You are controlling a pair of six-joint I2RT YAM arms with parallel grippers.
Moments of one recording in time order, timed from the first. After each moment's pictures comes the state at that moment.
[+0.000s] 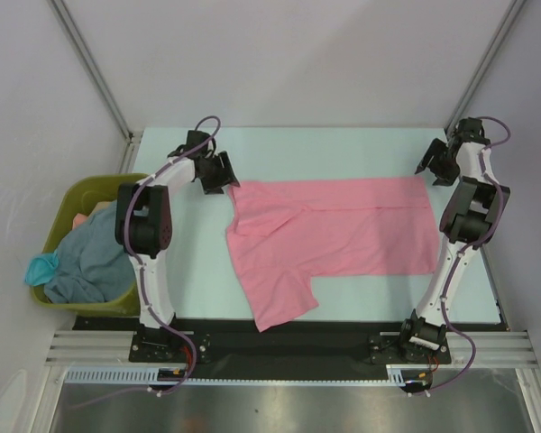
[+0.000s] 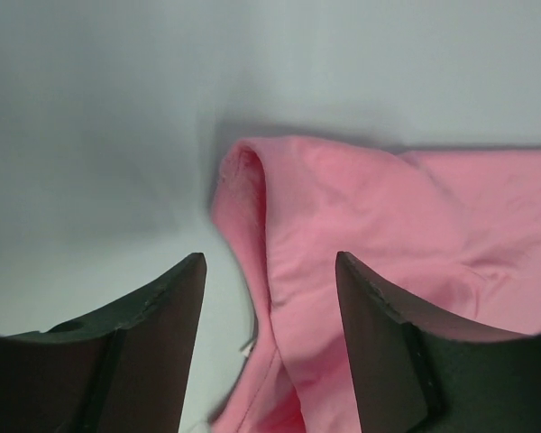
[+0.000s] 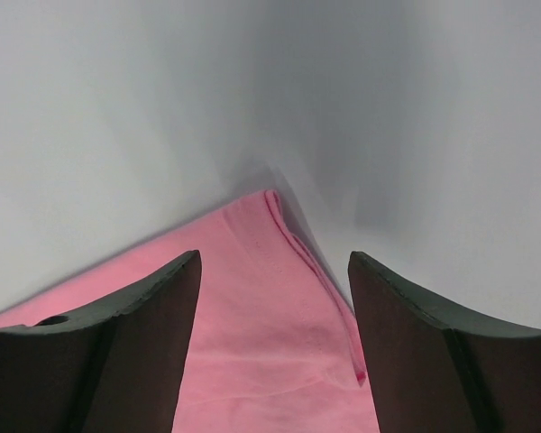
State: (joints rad) left arm -0.14 2.09 1.58 -0.47 0.25 -0.46; right arm -0.34 2.36 2.07 -0.76 -0.19 0.25
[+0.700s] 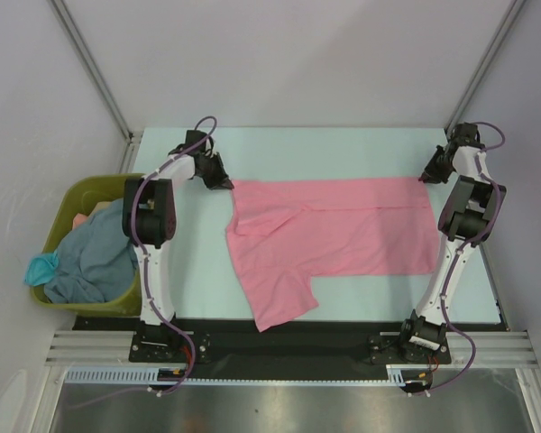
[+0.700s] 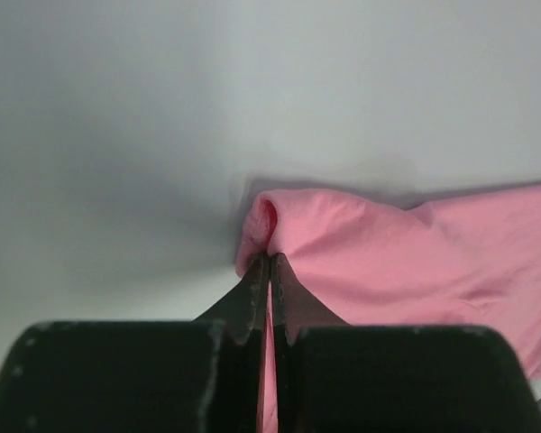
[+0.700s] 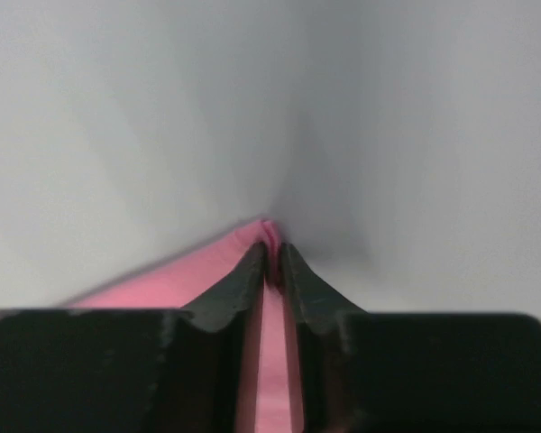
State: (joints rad) left arm -0.10 2.26 1.72 -0.49 0.34 -0.48; right arm -0.34 2.43 2.07 -0.70 -0.21 0.26
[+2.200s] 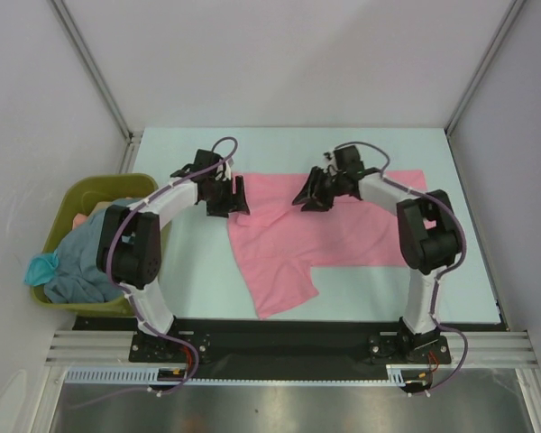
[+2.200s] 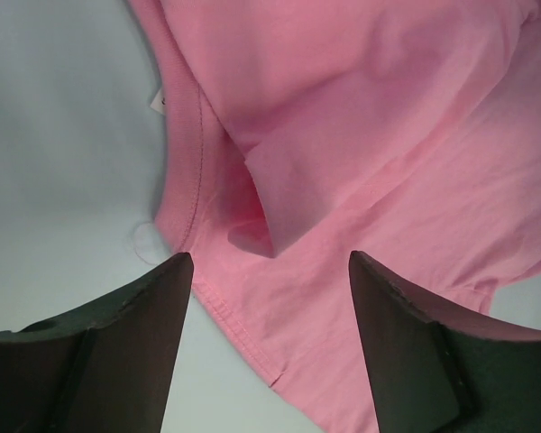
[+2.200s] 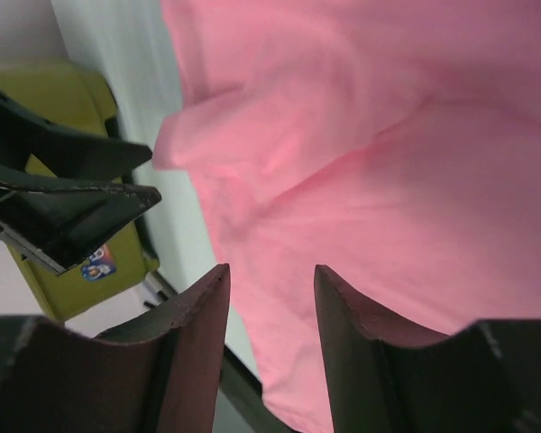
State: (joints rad) left arm -0.26 1.80 1.25 -0.50 0.28 -0.31; right arm 0.30 1.95 1.38 -0.29 -0.62 0.69
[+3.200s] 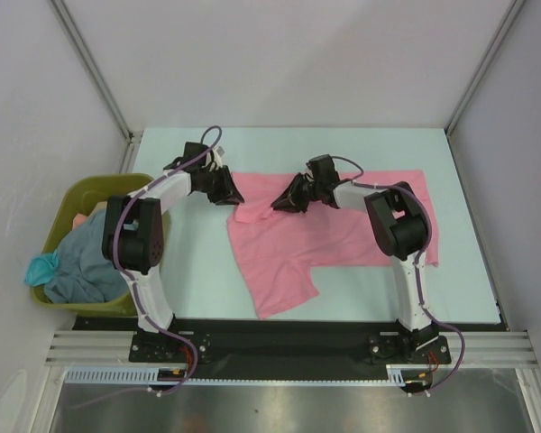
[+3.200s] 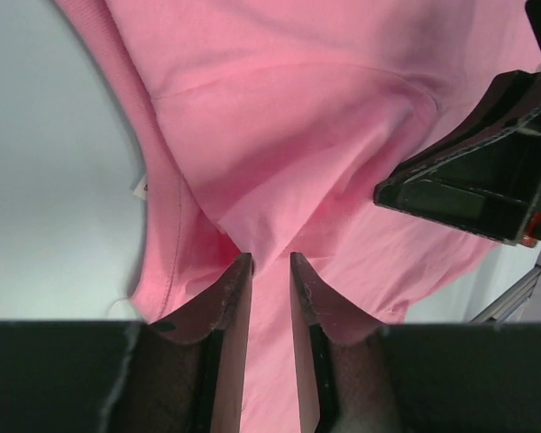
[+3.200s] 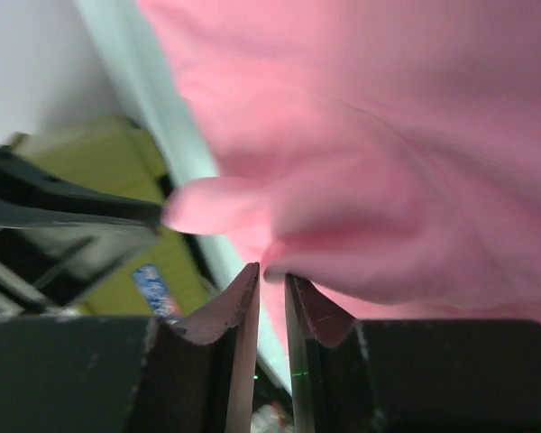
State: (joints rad) left arm -0.16 1.93 1.35 -0.42 0.50 -0.42; right arm 0.45 2.21 1.45 0.01 -0.62 1.06
